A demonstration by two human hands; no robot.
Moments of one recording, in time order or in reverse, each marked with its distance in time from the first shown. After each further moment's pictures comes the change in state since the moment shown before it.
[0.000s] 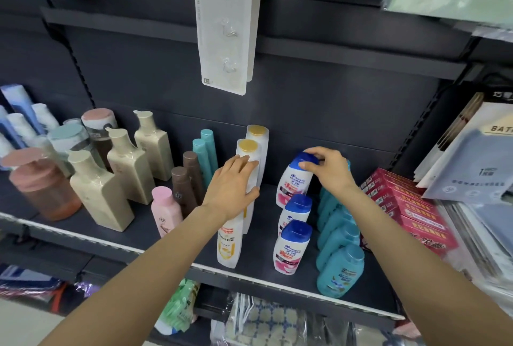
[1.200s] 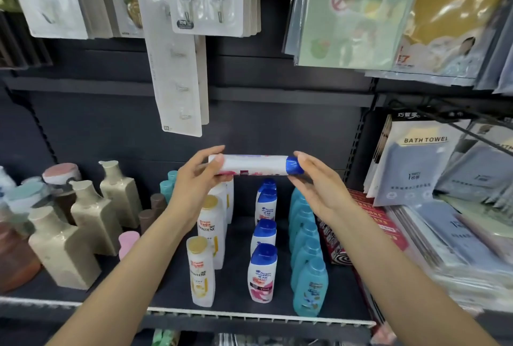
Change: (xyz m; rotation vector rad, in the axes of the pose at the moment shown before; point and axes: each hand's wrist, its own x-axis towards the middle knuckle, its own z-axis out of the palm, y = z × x) left_hand -0.006 0.053 -0.088 -1.379 0.234 -0.111; right_hand -0.069 -0.052 -0.070 1.136 0.072 0.209
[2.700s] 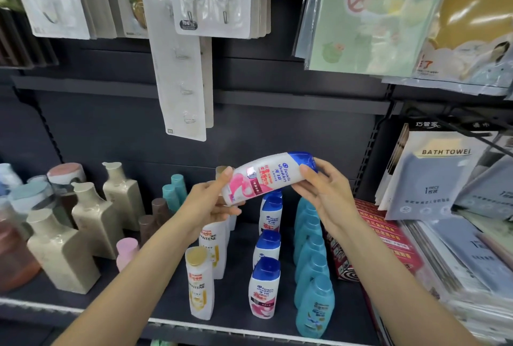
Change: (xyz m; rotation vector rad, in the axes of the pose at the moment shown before) left_hand 0.015 -0.016 0.005 0.156 -0.025 -0.464; right_hand 0.014 0.003 -0.005 -0.129 -0.075 -0.149
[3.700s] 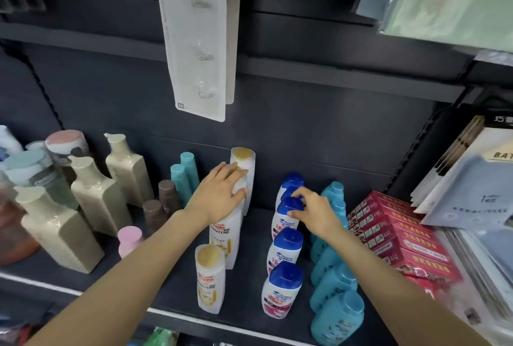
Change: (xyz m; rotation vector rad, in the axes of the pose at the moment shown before) left_hand 0.099 -0.059 -0.032 1.174 -0.026 0.431; right_hand 0.079 0.123 -0.019 -1.272 -0.229 0.094
